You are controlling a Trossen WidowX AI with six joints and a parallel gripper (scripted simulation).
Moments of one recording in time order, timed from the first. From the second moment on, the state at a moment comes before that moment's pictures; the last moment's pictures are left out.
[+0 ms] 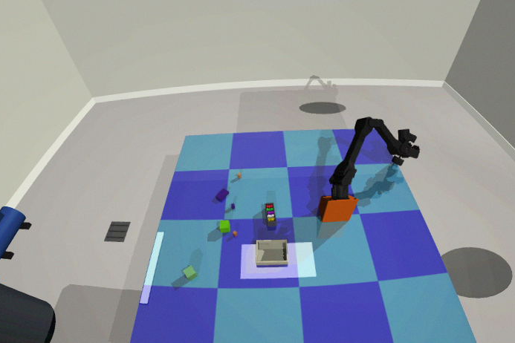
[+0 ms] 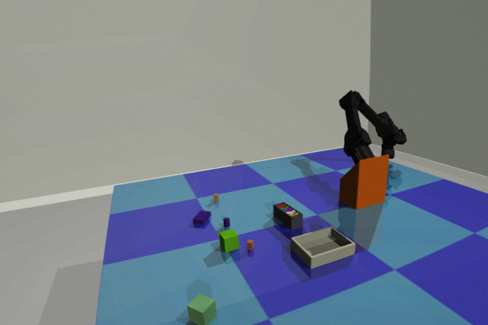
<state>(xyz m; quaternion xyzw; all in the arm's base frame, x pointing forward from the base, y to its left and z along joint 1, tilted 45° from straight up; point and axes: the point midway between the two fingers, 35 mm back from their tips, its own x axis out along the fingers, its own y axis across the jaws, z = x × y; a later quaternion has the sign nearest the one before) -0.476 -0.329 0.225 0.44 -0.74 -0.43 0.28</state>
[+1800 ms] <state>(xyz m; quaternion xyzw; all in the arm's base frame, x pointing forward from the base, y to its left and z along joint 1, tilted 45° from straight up) 0.141 -0.473 0.375 0.55 -0.33 -0.40 0.65</state>
